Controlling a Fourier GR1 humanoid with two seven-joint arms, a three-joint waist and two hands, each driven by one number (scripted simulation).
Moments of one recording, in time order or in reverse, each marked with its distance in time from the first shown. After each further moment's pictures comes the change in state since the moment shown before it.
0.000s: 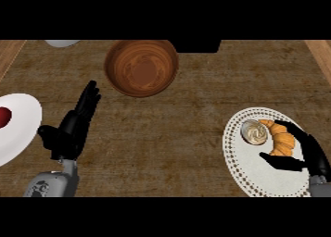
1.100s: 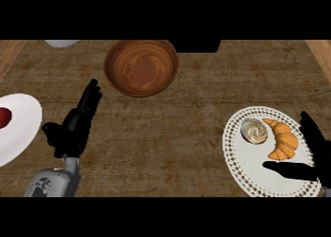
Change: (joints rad) left arm -0.023 0.037 -0.051 0.023 0.033 0.070 -0.002; right arm 0.147 0.035 -0.010 -0.373 -0.218 0.022 0.176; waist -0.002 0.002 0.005
